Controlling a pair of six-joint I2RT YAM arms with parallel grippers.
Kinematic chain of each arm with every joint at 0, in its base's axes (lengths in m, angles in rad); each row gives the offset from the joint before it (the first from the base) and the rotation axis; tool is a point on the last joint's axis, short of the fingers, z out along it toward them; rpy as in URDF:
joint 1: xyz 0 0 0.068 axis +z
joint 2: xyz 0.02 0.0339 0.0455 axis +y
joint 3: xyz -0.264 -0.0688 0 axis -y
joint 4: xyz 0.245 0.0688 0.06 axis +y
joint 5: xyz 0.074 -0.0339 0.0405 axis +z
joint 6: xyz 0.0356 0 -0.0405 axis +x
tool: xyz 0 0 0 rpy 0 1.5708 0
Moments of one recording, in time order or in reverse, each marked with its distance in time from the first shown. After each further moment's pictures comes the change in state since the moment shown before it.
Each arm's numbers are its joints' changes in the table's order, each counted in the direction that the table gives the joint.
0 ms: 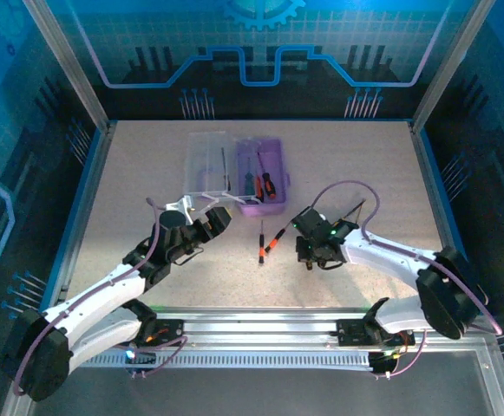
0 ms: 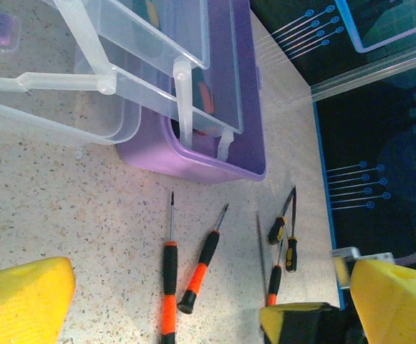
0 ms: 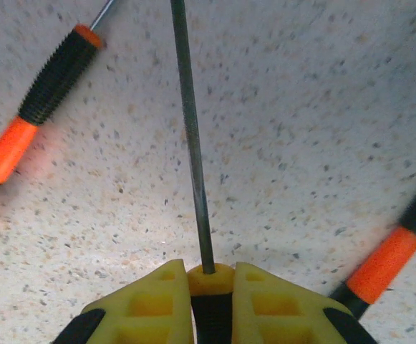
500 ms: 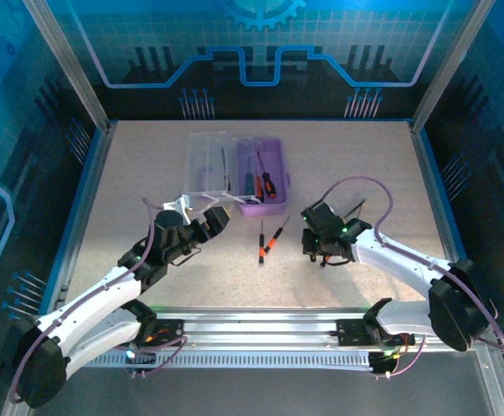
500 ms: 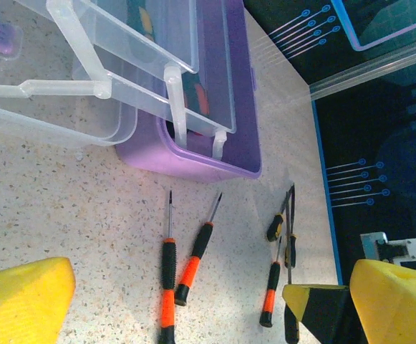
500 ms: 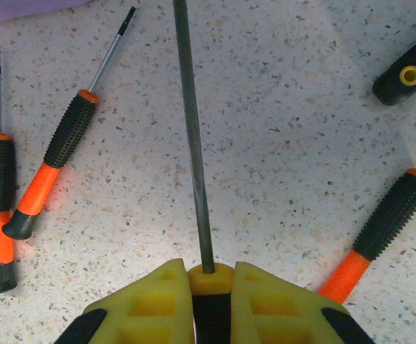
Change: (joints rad) left arm 0.000 -0.061 0.021 0.075 0.002 0.019; right arm -0.062 -0.062 0.000 -0.010 0.004 -0.026
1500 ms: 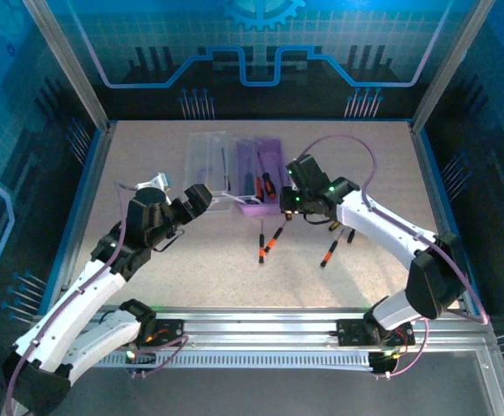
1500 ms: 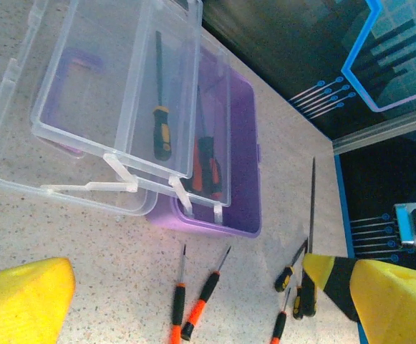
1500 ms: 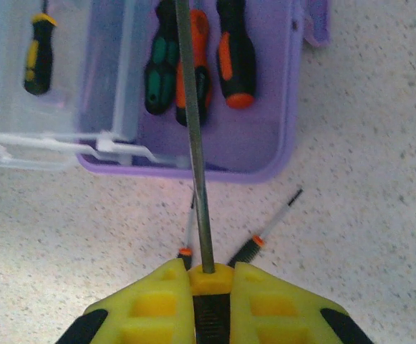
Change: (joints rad) left arm 0.086 -0.043 0.343 0.434 0.124 0.071; right arm -0.040 0.242 0.477 0.035 0.117 -0.122
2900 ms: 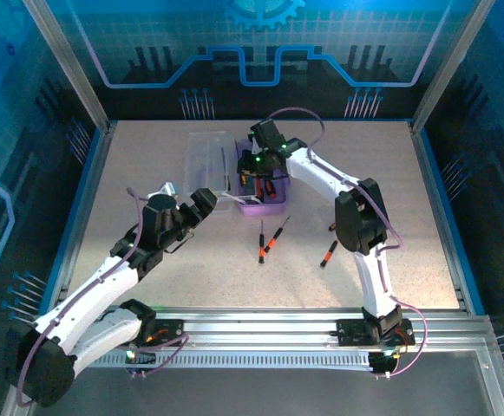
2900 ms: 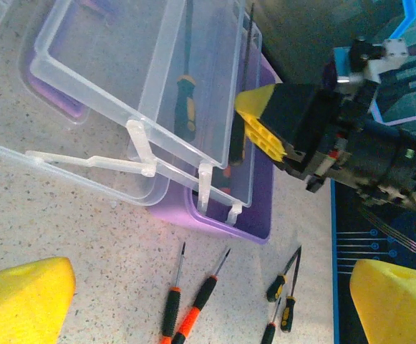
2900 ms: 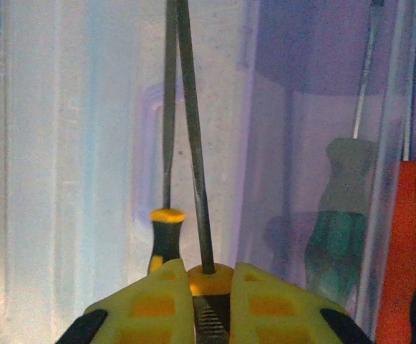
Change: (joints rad) left arm 0.016 0.068 -0.202 -0.270 -0.045 -0.150; right arm -0.038 0.703 0.707 -0.033 0.299 0.089
